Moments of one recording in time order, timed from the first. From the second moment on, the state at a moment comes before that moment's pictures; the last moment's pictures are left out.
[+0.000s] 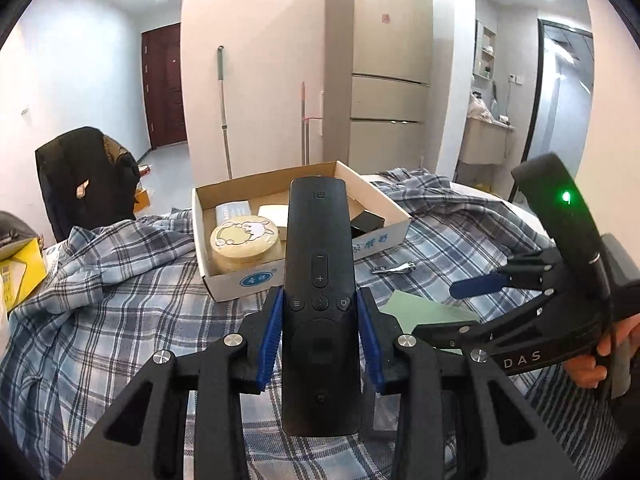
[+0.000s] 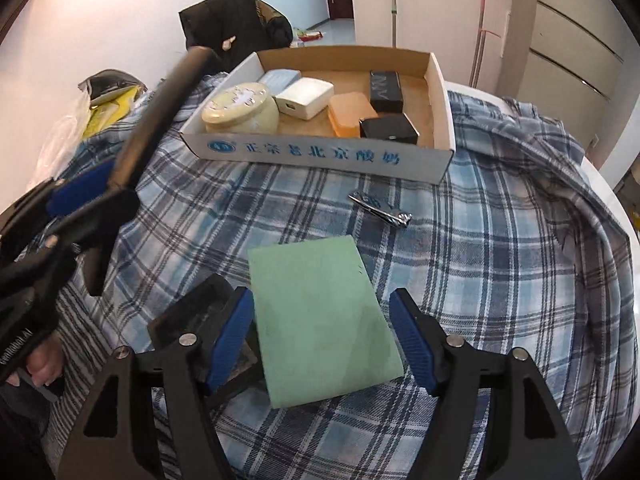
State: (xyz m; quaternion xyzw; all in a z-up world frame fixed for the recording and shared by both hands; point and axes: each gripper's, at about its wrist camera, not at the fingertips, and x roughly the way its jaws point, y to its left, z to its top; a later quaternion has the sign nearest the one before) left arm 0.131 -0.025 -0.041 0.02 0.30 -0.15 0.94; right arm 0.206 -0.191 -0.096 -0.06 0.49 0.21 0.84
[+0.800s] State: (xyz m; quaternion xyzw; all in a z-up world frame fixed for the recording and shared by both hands) left arm 0.133 -0.025 -0.045 0.02 0.31 -0.14 0.94; right arm 0.198 -0.174 -0.112 -0.13 0.51 0.25 0.81
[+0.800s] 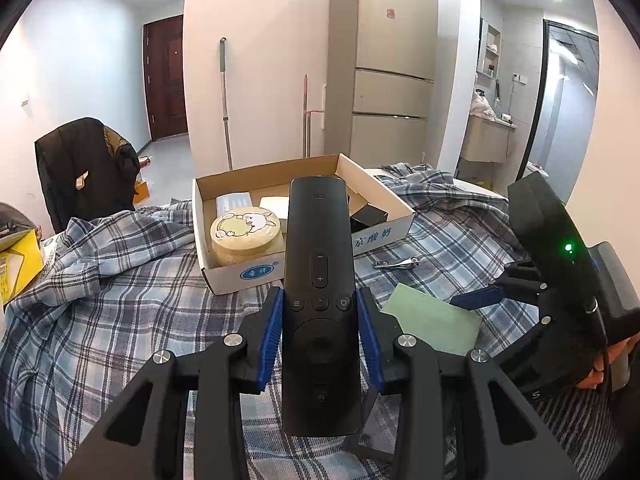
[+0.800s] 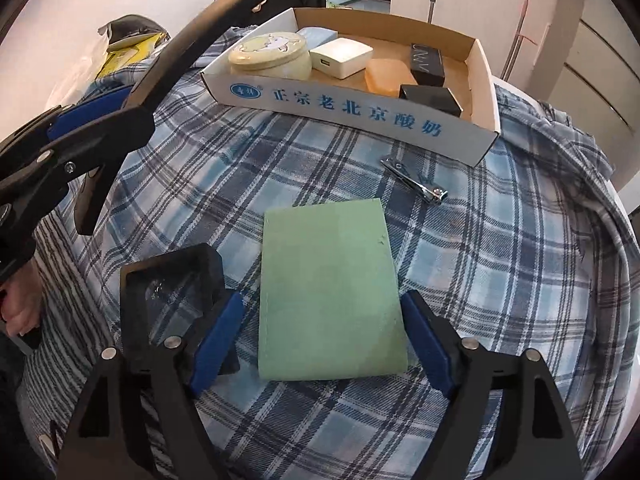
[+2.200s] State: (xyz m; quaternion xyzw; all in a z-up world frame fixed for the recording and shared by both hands) left arm 0.232 -0.039 0.048 0.03 0.21 -0.07 0.97; right arm 0.294 -0.192 0.046 -0.01 0.34 0.07 0.94
